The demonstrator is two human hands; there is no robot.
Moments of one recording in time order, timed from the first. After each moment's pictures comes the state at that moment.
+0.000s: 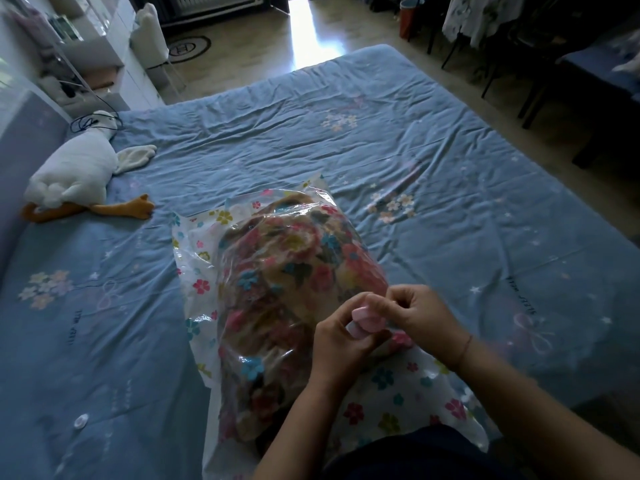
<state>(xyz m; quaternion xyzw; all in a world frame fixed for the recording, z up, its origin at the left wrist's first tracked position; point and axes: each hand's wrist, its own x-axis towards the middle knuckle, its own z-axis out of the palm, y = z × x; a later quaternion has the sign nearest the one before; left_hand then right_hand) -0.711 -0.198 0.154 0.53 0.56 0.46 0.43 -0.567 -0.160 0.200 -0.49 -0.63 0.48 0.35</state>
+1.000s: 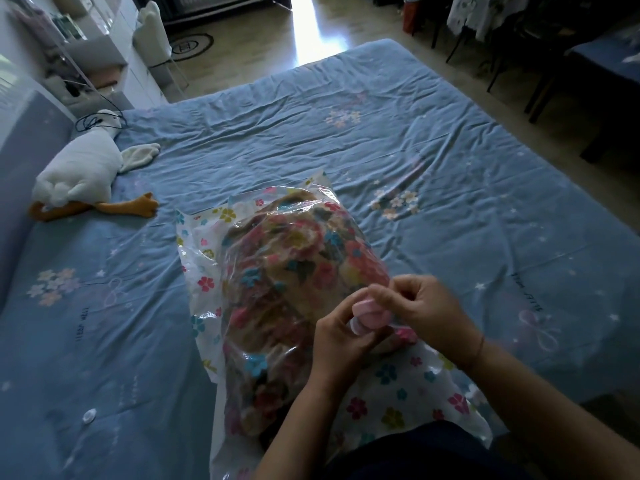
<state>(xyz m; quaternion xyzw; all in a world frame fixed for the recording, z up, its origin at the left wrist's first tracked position) -0.713 -0.198 0.154 0.53 0.56 0.47 0.43 -0.568 -0.162 0.211 -0.47 -0.63 0.49 0.39</state>
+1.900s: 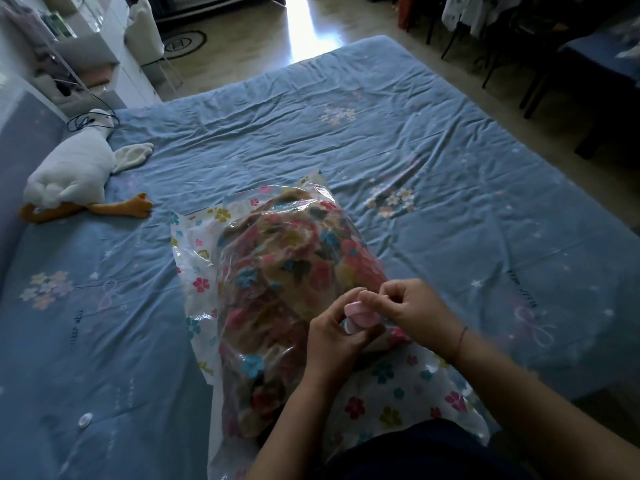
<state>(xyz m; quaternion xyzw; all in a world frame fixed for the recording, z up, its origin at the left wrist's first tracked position) -0.715 -0.194 0.149 0.53 0.56 0.47 0.43 -0.569 -0.153 0.192 -0.51 -0.65 0.47 0.32</state>
